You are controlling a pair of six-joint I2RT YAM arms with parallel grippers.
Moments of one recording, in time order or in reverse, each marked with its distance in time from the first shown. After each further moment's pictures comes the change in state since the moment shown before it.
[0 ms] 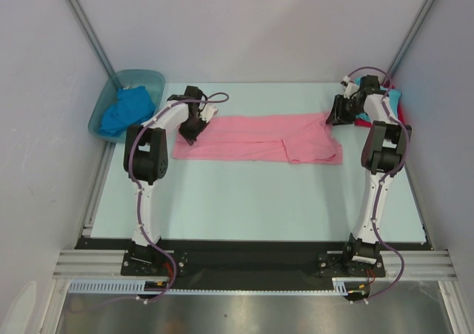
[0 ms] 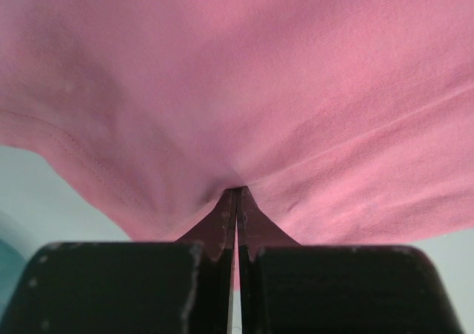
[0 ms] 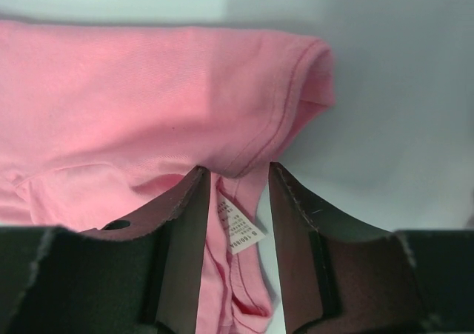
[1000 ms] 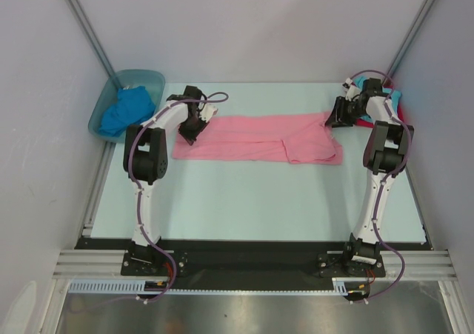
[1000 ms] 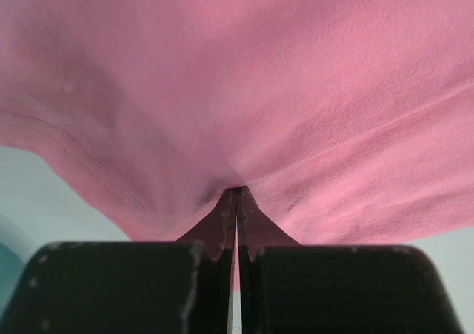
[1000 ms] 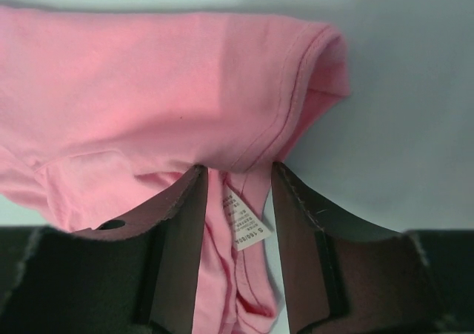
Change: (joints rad) left arm 0.008 0.000 0.000 0.000 0.008 -0.001; right arm -0.021 -0.008 -0.045 0.013 -0.081 0.009
